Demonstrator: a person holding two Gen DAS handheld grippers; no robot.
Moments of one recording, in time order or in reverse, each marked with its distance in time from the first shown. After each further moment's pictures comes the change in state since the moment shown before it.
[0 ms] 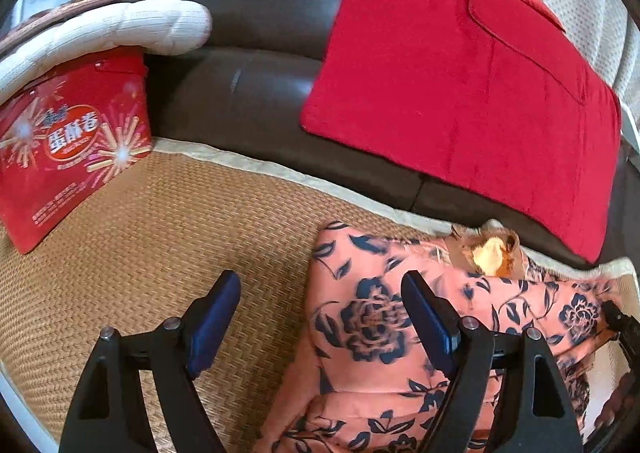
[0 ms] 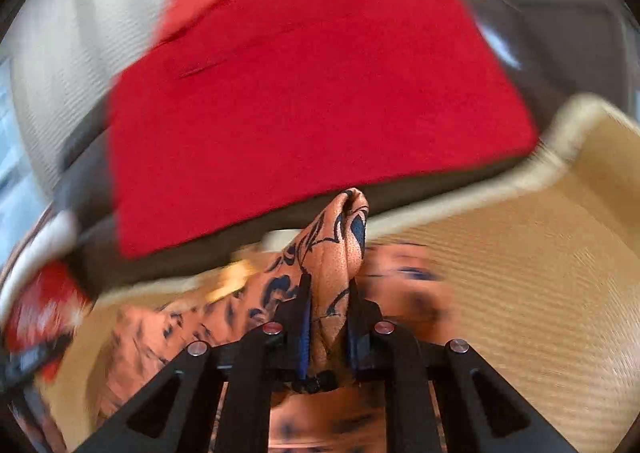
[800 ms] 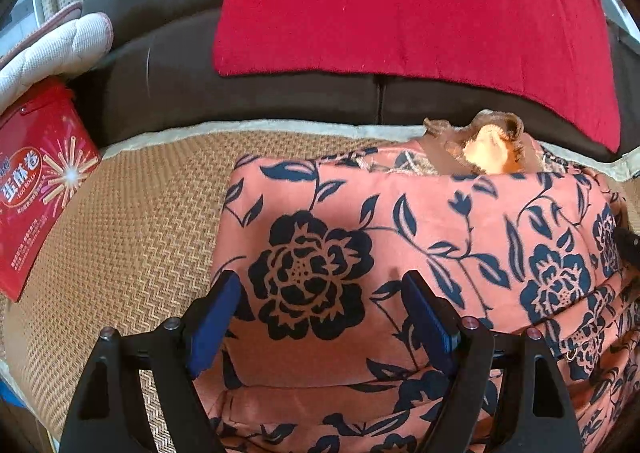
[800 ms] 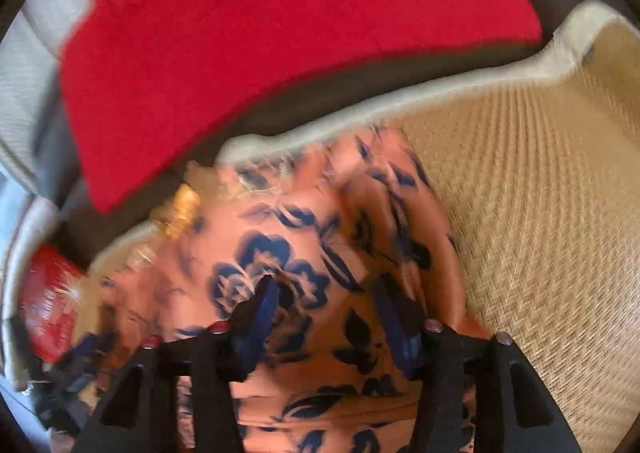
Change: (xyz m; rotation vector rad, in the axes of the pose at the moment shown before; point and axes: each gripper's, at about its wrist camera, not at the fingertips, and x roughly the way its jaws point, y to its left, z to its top) left arm 0.066 -0.074 -0.040 0.279 0.148 0.072; right arm 0.077 -0.012 -0.016 0.045 0.324 0.004
